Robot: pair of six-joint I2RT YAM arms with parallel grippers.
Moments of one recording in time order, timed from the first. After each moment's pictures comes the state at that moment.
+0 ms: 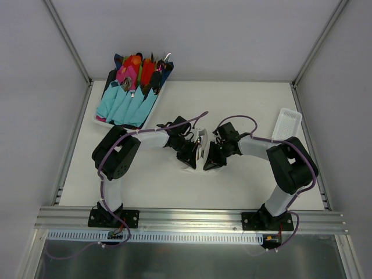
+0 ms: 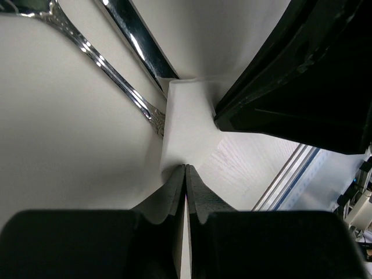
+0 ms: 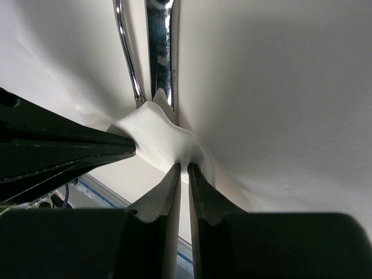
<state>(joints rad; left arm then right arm) -0.68 1.94 1.16 -0.36 0.65 -0.26 0.53 1.71 0.87 -0.35 -0.47 0.65</state>
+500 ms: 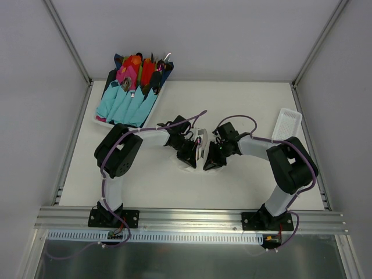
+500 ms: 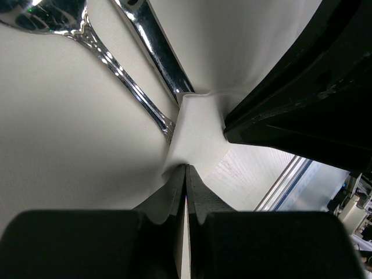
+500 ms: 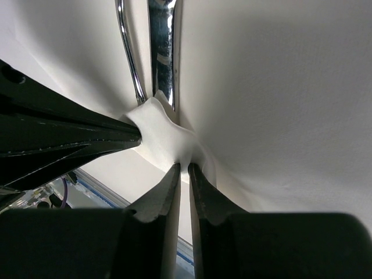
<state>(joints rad) -0.67 1.98 1.18 -0.36 0.65 -0.28 0.53 1.71 0.87 -0.35 -0.47 0.64</state>
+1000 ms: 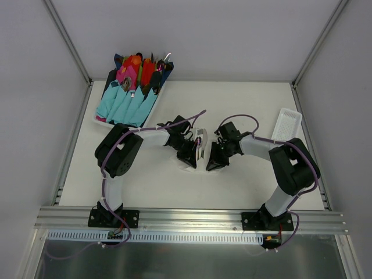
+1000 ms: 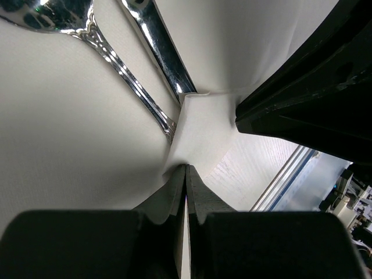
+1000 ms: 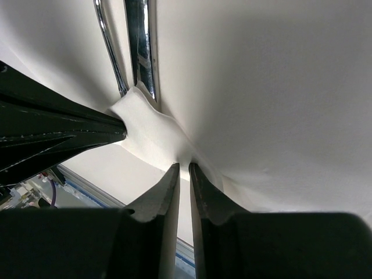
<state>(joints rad) -0.66 1.98 1.18 -0.35 0.65 -0.31 0.52 1.69 0.87 -0.41 -0.43 0.60</state>
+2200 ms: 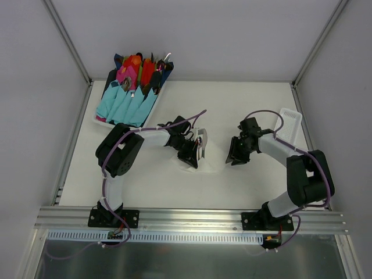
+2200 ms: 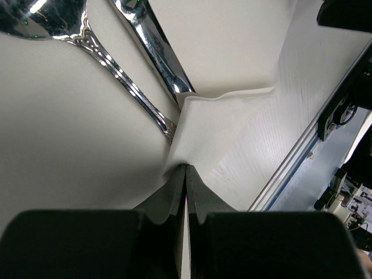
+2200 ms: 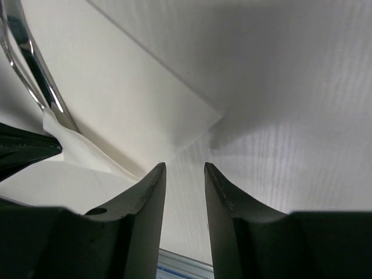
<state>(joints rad) -0.66 1.99 1.18 -0.33 0.67 -0.32 0.32 1.53 0.85 -0.58 -0.24 0.49</state>
